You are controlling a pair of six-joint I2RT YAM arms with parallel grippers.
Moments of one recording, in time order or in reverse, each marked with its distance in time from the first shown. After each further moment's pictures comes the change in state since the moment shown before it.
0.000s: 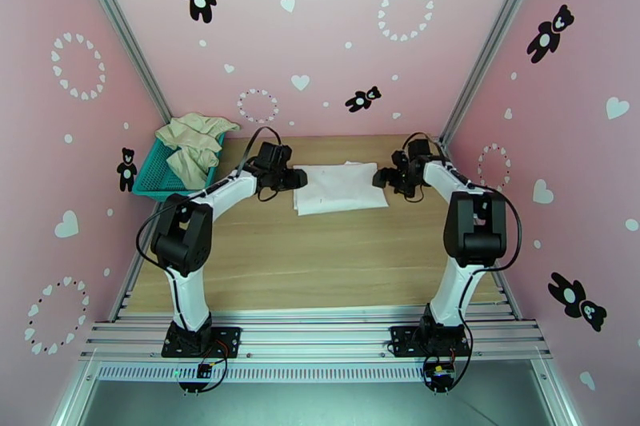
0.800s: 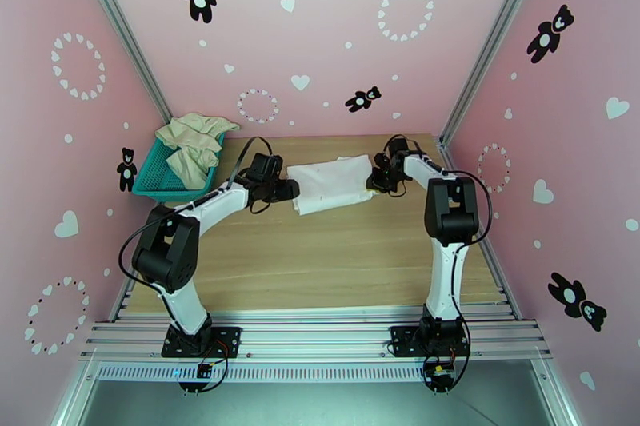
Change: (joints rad) left arm 0.005 -0.205 -0.144 -0.007 -0.091 -0.007; right arm 0.080 0.259 0.343 -0.094 0.047 0.028
